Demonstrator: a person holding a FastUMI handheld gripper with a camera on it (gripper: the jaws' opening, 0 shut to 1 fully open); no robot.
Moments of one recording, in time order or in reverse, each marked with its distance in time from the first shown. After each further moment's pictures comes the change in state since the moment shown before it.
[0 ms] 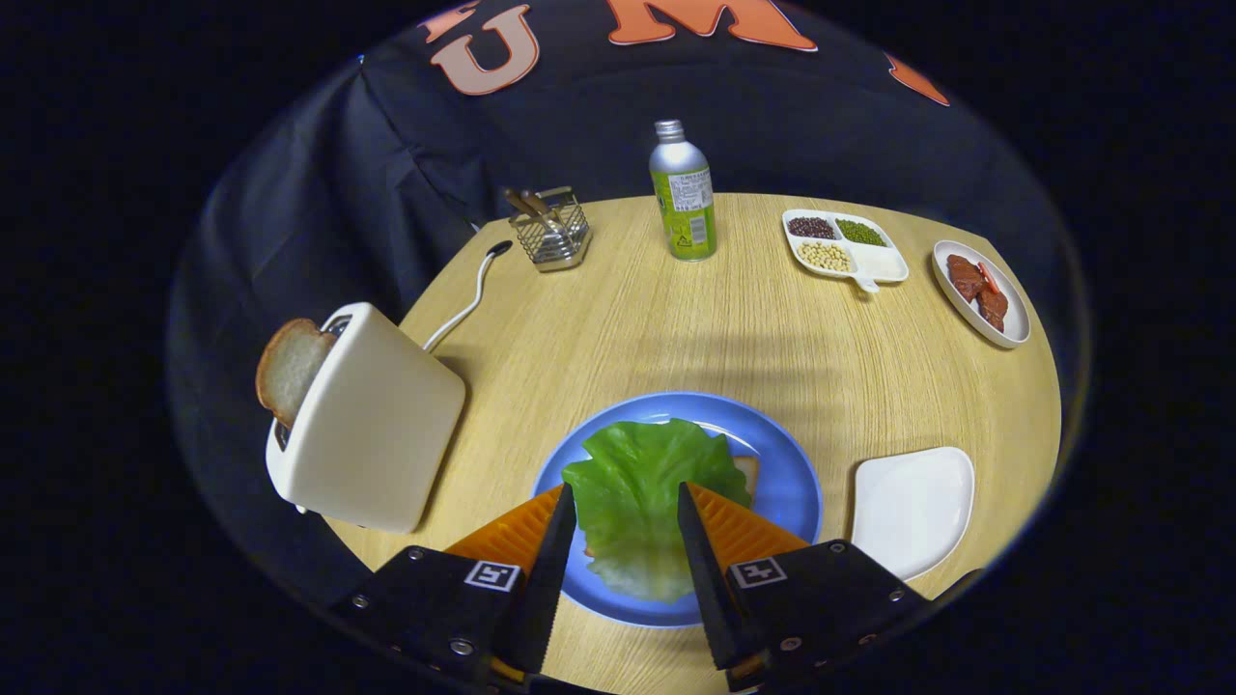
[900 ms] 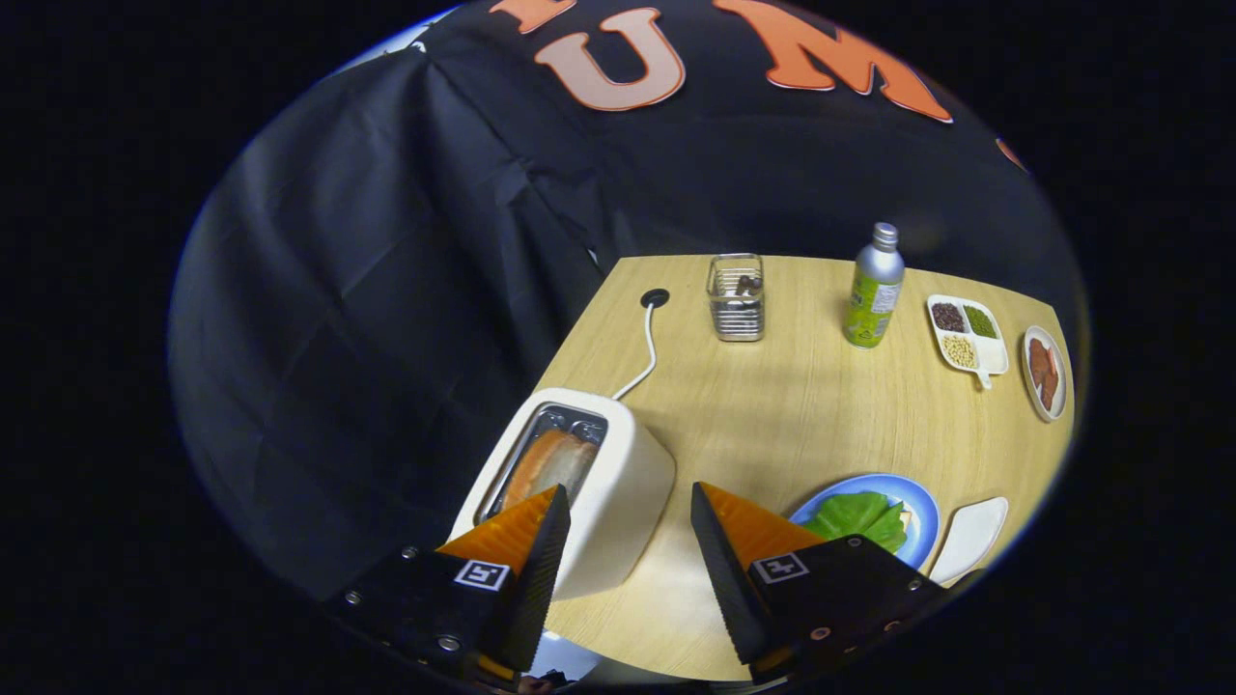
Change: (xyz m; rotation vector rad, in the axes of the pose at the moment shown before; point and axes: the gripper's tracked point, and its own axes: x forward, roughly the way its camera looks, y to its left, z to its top) arm -0.026 0.208 0.080 -0.099 0.004 0.179
